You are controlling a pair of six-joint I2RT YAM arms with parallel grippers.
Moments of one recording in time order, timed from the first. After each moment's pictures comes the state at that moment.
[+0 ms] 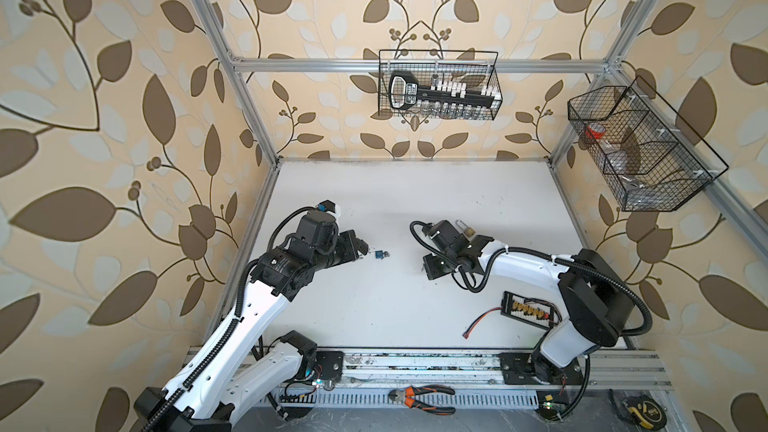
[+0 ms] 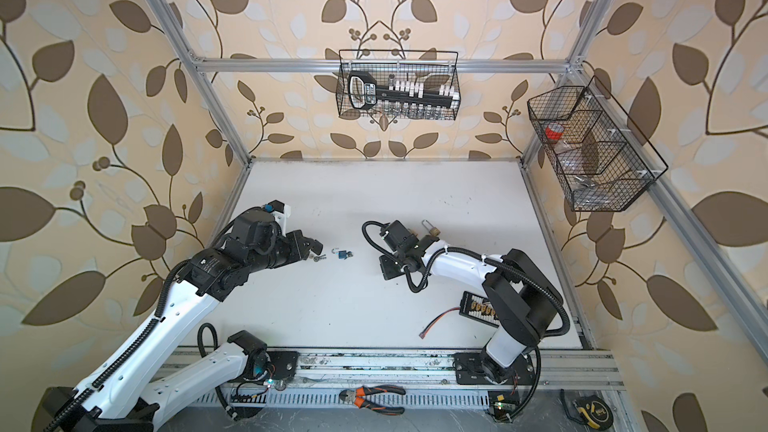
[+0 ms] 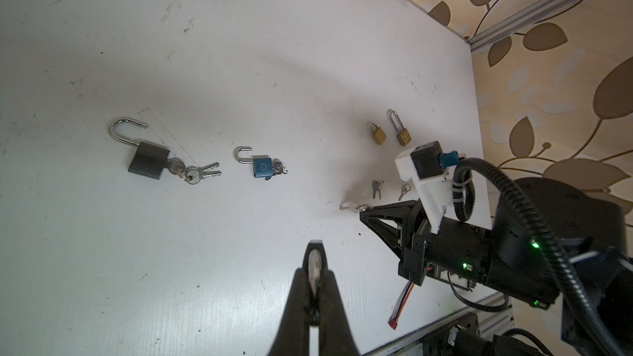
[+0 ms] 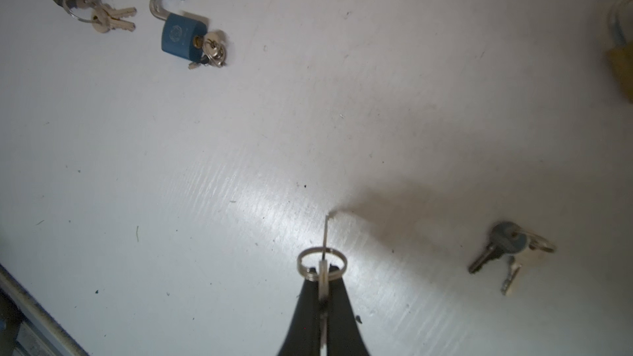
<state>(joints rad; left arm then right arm) -0.42 0.89 0.95 -0.78 0.13 -0.69 0.75 1.65 0.96 -0.40 -0.06 0.39</state>
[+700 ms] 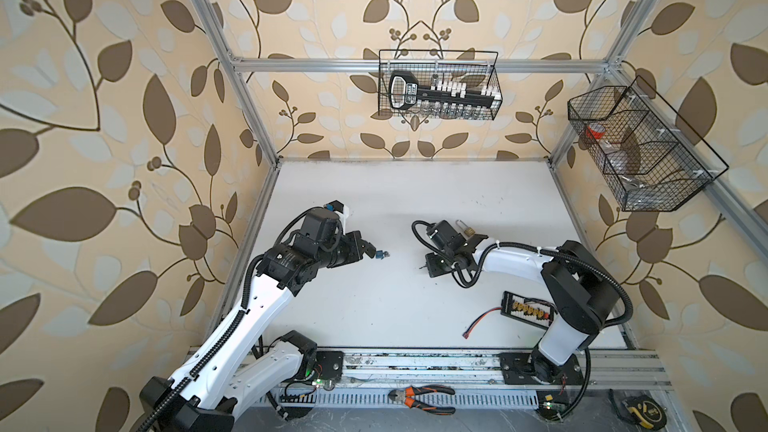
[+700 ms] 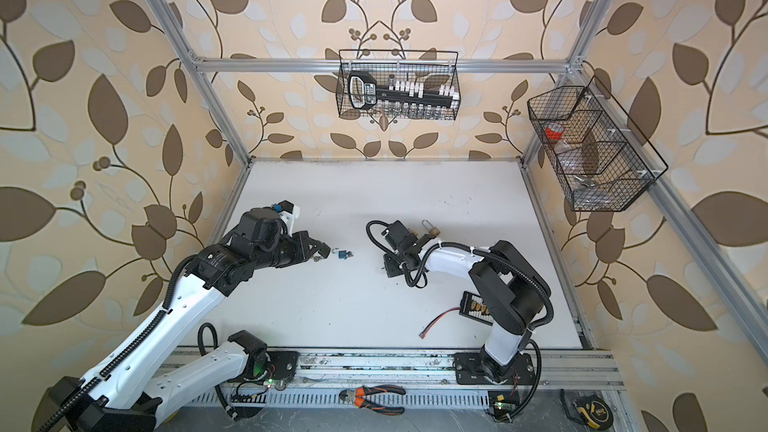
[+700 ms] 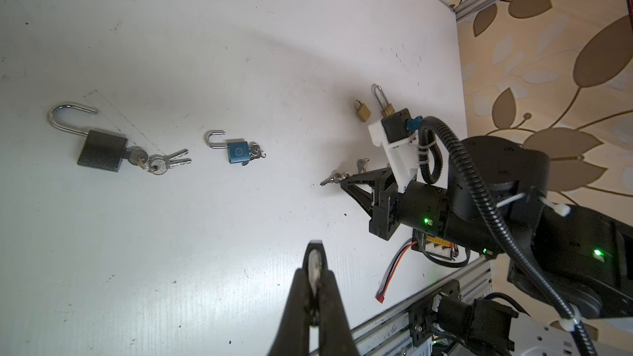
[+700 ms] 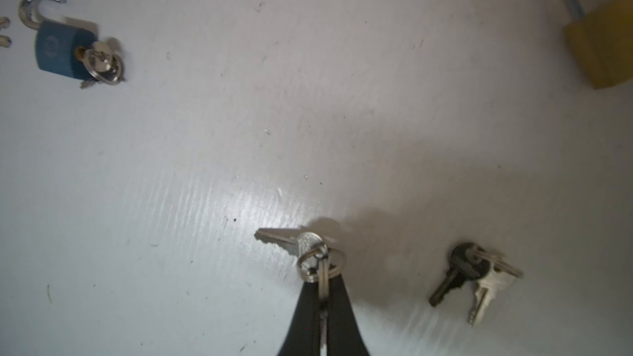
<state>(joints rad) -0.42 0.93 0.95 -0.76 0.25 -0.67 0.71 1.73 0.97 -0.38 0.03 0.42</state>
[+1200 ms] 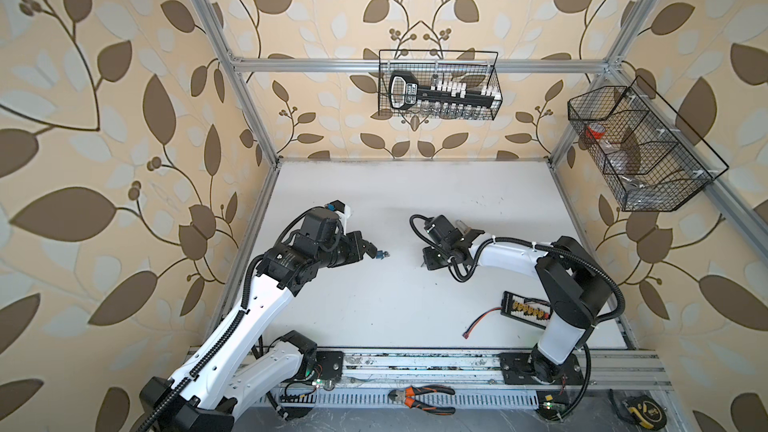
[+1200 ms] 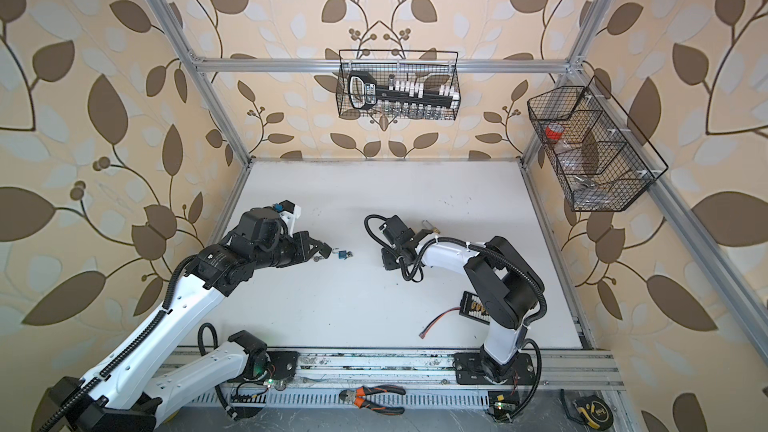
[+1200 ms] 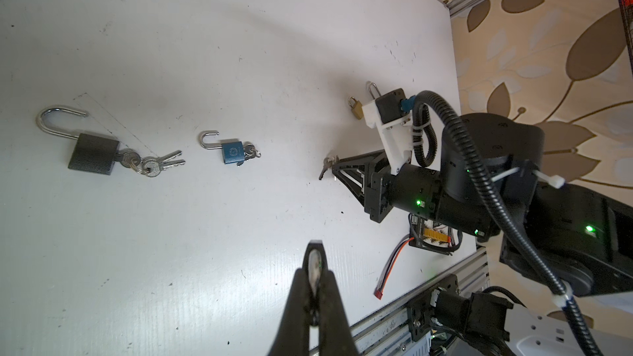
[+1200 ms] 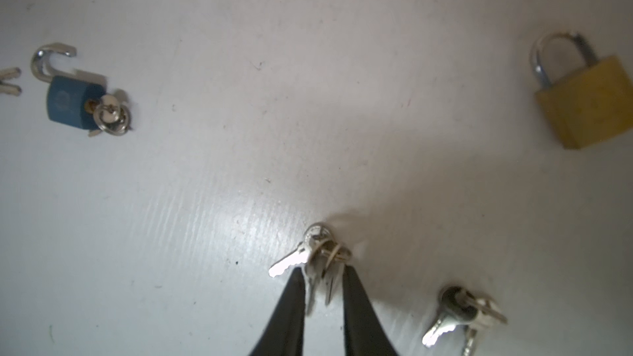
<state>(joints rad) -0.42 0.93 0.95 -0.76 0.26 -0.66 0.70 1.77 1.03 -0.37 0.05 0.42</state>
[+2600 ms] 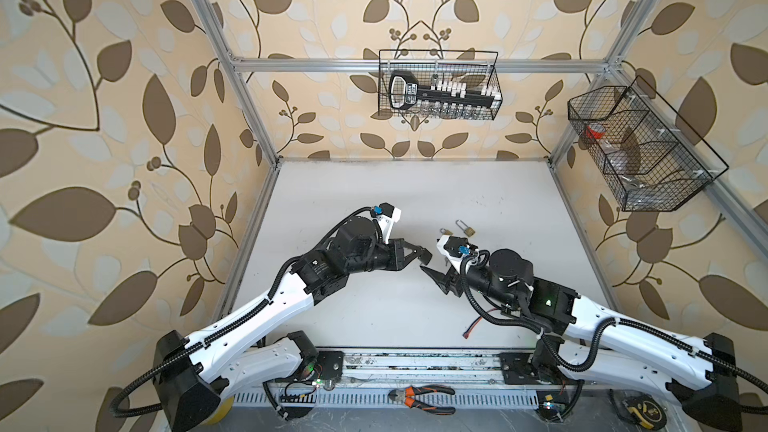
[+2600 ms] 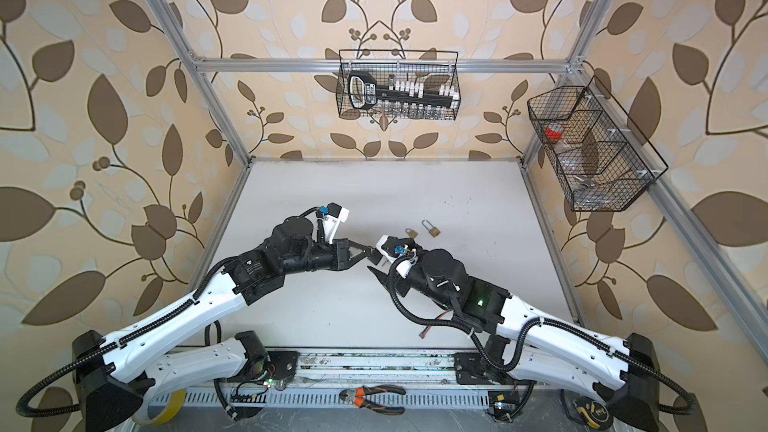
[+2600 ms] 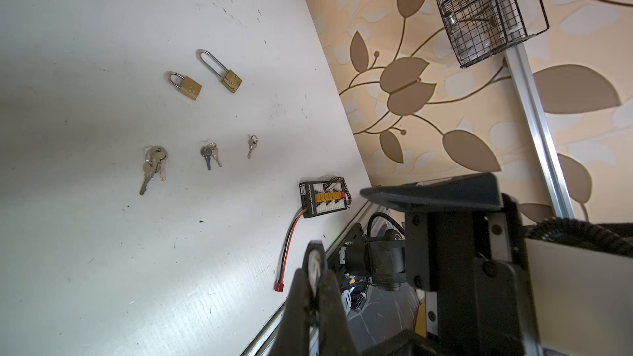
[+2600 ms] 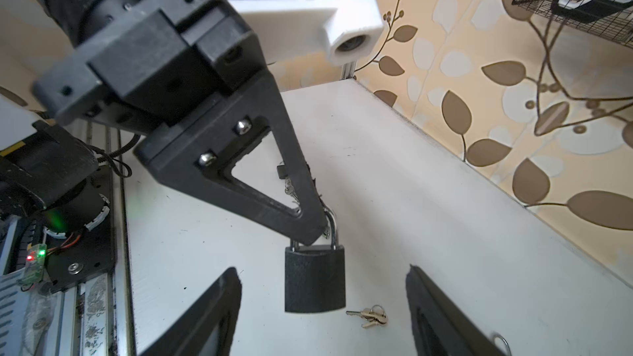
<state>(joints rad) -0.75 1.02 0.87 -0.27 0.36 -0.82 1.01 0.92 0.70 -0.06 0.15 -0.13</state>
